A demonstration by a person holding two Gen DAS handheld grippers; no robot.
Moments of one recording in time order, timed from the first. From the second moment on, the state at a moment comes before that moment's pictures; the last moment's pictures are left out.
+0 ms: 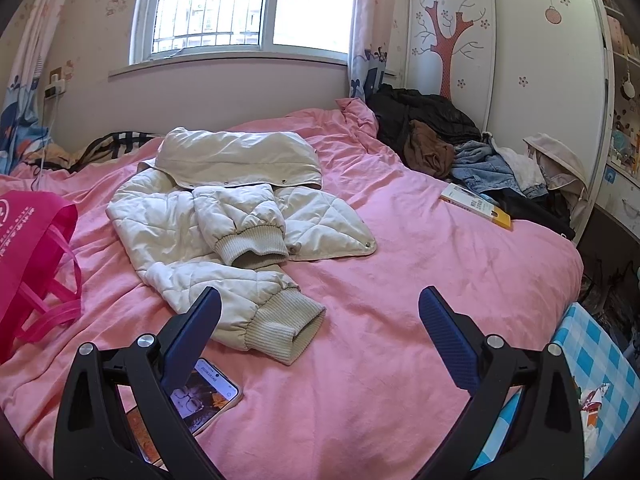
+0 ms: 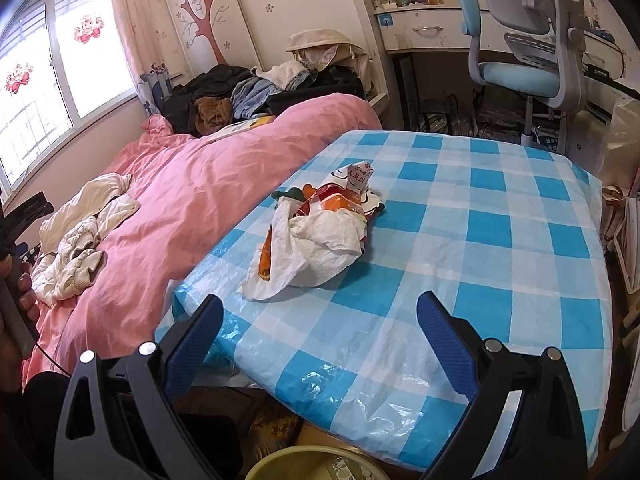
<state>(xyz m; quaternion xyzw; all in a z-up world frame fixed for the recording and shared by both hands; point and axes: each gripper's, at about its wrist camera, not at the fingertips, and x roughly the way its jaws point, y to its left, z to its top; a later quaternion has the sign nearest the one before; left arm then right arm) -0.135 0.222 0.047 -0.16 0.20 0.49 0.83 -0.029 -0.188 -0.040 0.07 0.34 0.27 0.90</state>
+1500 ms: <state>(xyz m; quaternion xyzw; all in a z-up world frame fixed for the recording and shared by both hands) -0.106 0.191 0.041 -0.15 0.23 0.45 0.85 -0.028 -0.189 -0.042 0.06 0.35 0.27 0.89</state>
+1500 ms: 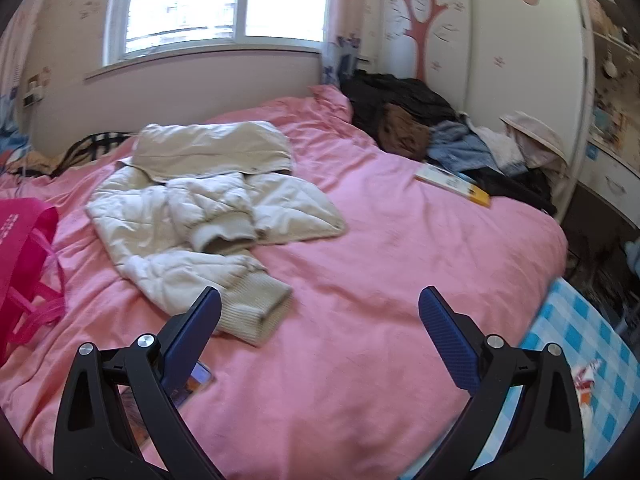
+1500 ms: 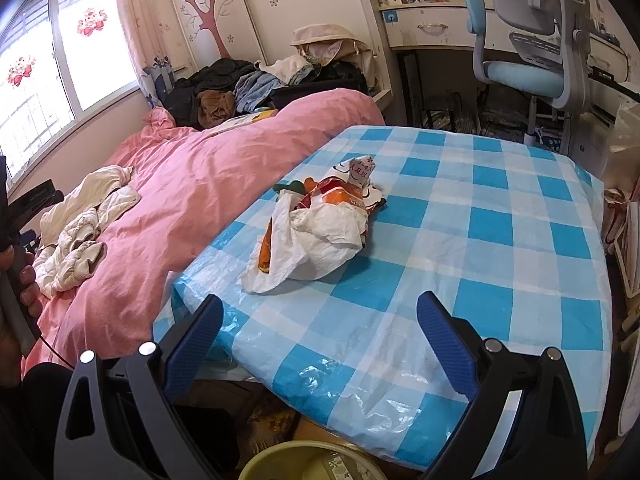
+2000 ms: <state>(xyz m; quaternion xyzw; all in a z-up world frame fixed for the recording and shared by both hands) -0.044 0.110 0.002 -0.16 0.34 0.26 0.89 -0.029 -0.177 -0.041 0.02 0.35 0.27 0.90</state>
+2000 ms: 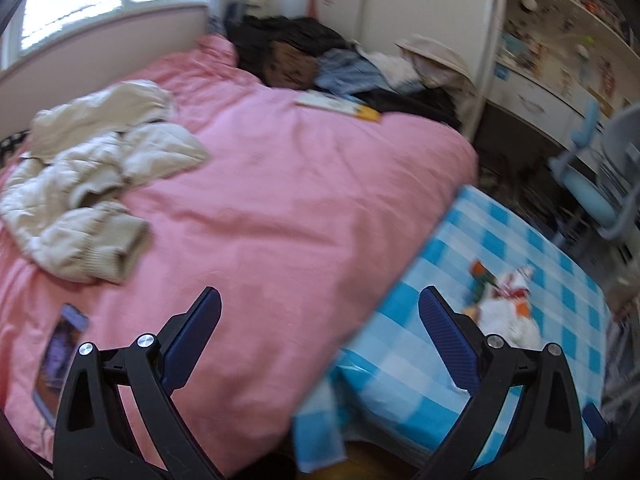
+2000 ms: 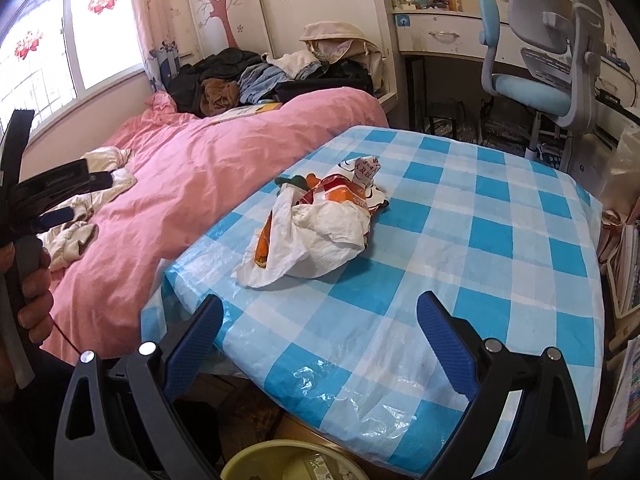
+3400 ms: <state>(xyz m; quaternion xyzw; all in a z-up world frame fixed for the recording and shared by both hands) 0.065 0.039 -0.082 -0.08 0.49 0.10 0.87 0.017 -0.199 -0.056 -0.04 0.42 0.29 0.86</state>
